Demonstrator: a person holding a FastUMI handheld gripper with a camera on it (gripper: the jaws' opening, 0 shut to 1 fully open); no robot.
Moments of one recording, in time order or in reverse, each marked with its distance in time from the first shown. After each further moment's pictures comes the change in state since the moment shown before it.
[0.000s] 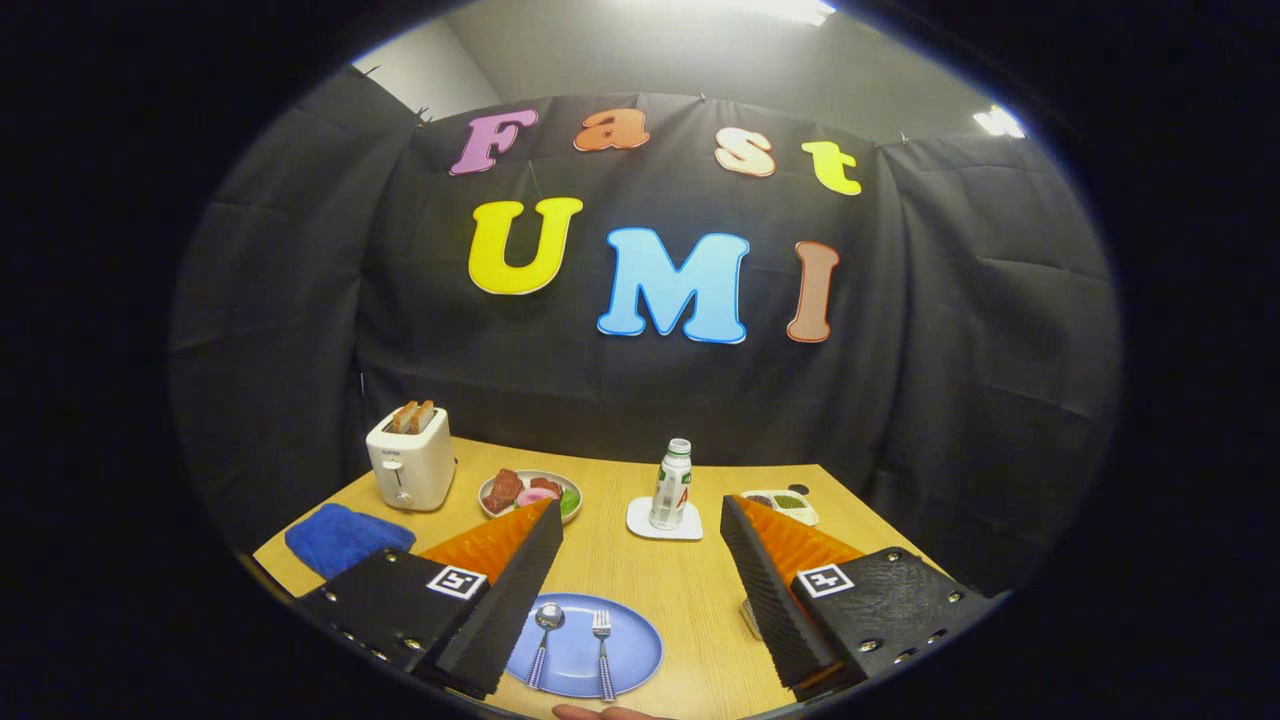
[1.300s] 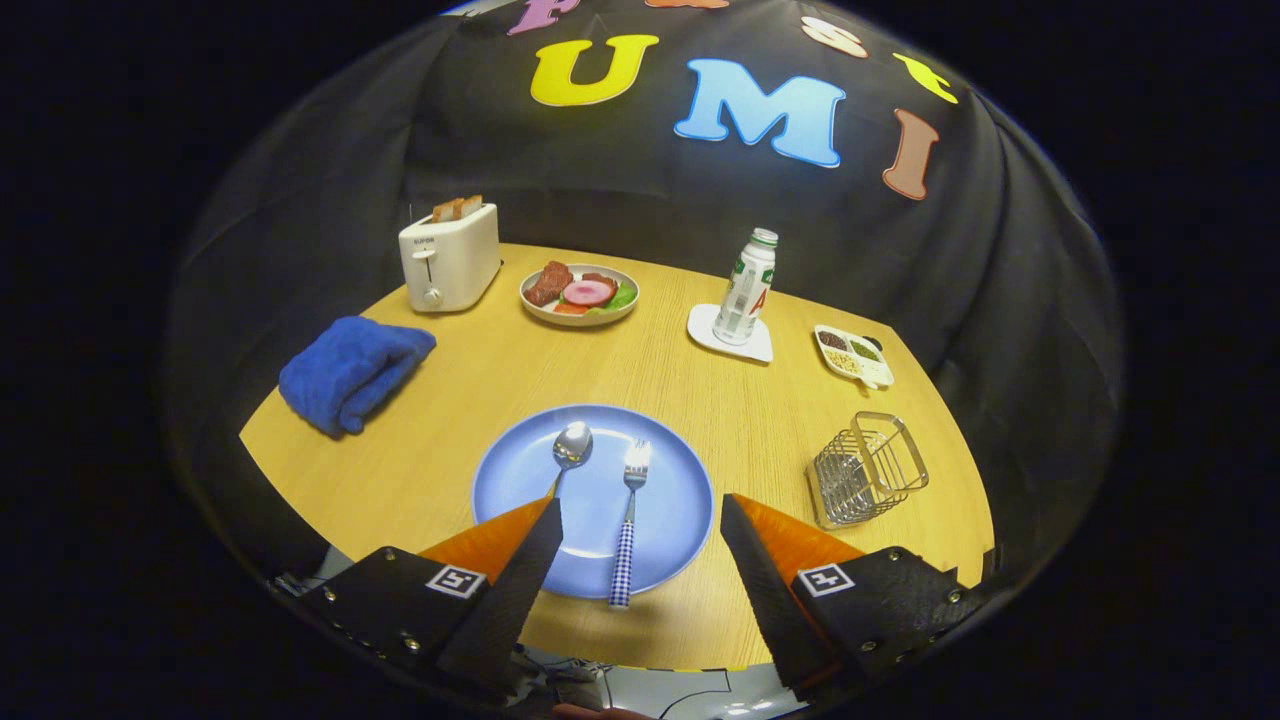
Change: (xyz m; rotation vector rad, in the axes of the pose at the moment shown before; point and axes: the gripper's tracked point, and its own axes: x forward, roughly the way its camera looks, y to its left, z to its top) arm 0.004 0.028 -0.182 -0.120 0.533 0.177
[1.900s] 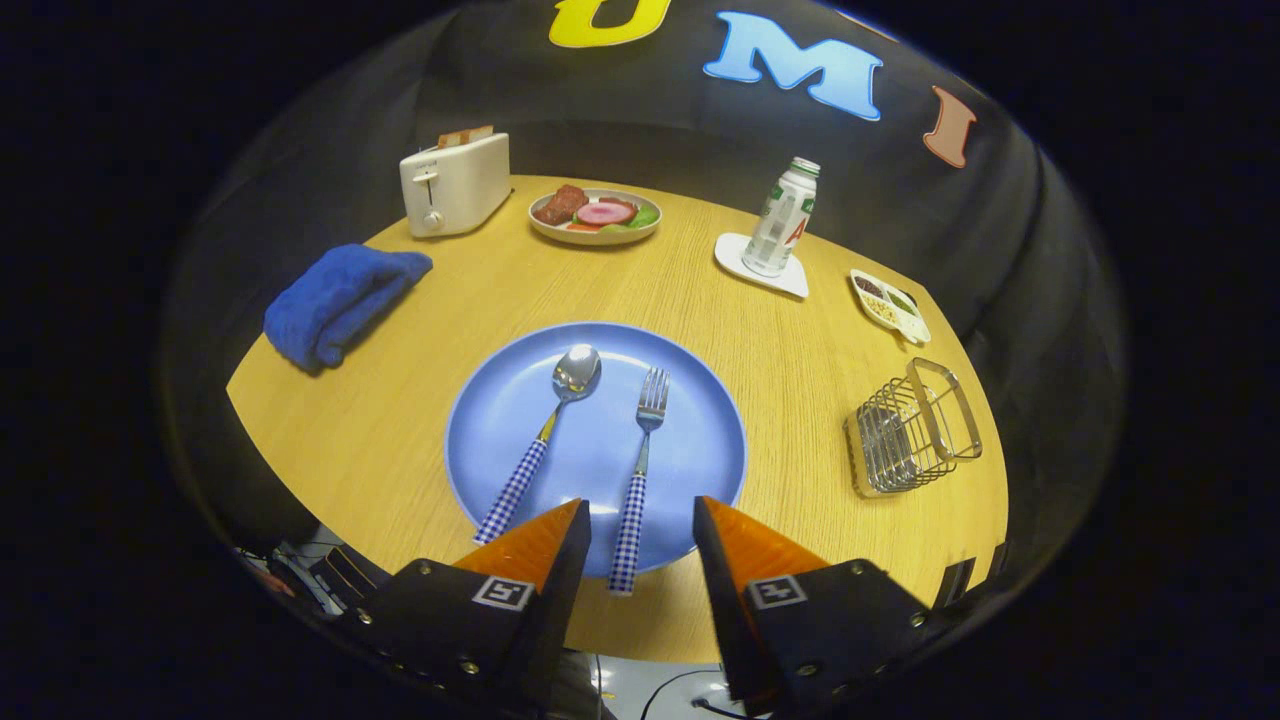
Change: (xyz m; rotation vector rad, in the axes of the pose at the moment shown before) arm 0.035 0.009 -0.045 -0.058 0.197 0.045
